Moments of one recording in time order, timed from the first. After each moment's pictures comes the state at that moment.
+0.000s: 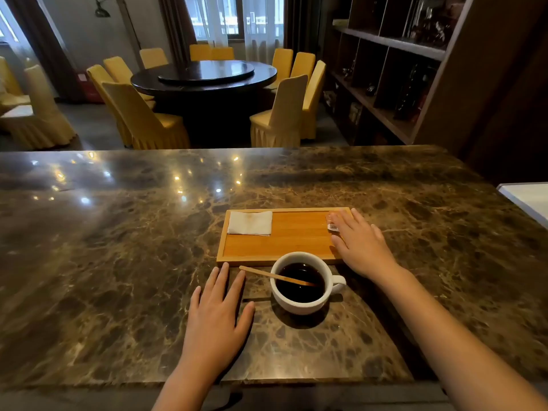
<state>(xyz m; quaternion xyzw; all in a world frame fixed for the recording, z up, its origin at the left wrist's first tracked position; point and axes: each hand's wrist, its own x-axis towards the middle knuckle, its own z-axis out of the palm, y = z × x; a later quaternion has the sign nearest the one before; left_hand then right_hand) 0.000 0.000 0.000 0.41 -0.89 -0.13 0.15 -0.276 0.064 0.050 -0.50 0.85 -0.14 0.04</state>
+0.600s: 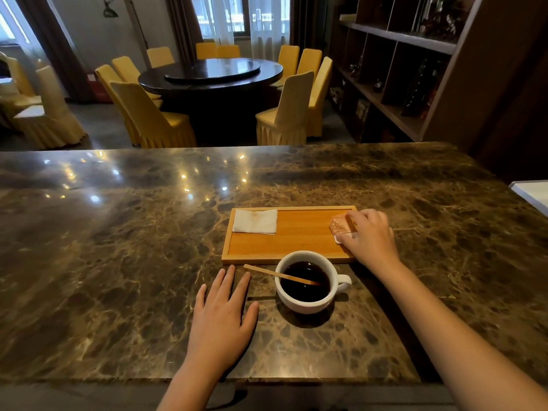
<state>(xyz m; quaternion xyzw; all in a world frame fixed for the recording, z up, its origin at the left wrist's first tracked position) -0.001 0.001 0.002 0.43 -0.89 -0.10 0.13 -0.281 0.060 0.047 -0.43 0.87 -0.23 0.00</state>
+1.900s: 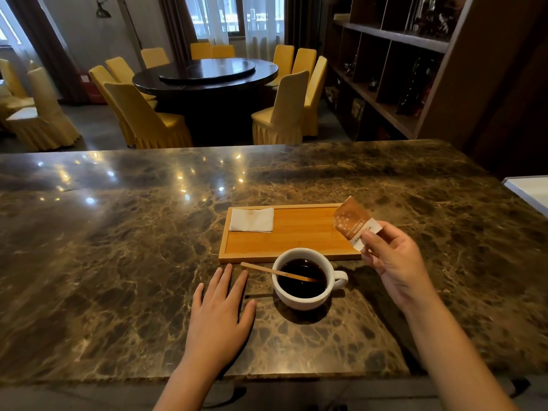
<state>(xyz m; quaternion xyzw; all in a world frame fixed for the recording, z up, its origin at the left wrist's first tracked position) -0.001 0.001 0.005 0.42 -0.89 -0.10 0.12 -0.238 0.123 0.084 -0.23 0.59 -0.71 0.30</state>
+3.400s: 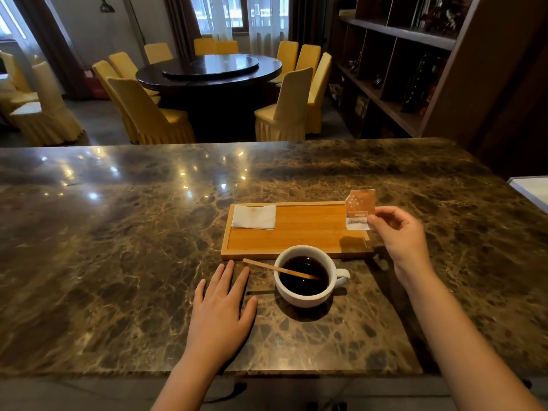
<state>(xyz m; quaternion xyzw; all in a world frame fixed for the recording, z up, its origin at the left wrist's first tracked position) 0.001 0.000 0.003 0.42 -0.89 -0.10 0.12 -0.267 0.100 0.076 -0.24 0.72 -0.63 0.16</state>
